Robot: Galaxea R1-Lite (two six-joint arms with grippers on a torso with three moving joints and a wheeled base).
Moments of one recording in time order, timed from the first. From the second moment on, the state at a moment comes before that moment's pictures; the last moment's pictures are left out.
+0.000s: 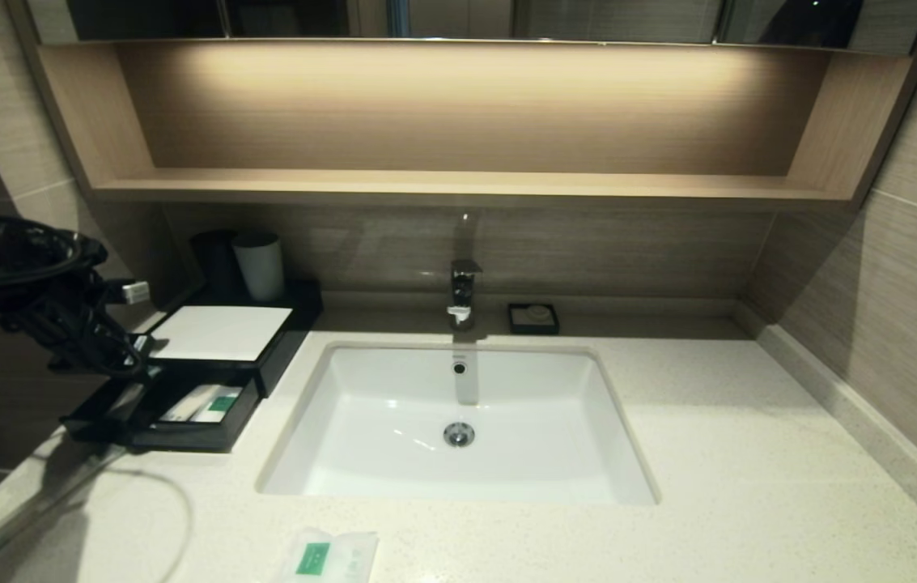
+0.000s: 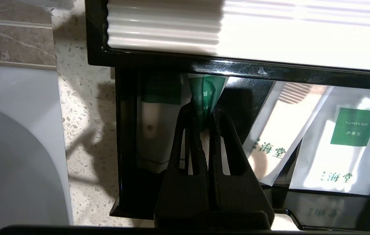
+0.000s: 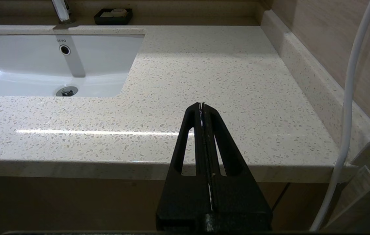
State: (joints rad) left arm 0.33 2.28 -1.93 0.81 -0.14 0.30; right arm 0.00 0.00 0.00 0.00 0.00 0.00
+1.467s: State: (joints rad) left arm 0.33 2.22 -1.92 0.86 -0.13 0.28; right arm 0.00 0.00 0.00 0.00 0.00 0.00
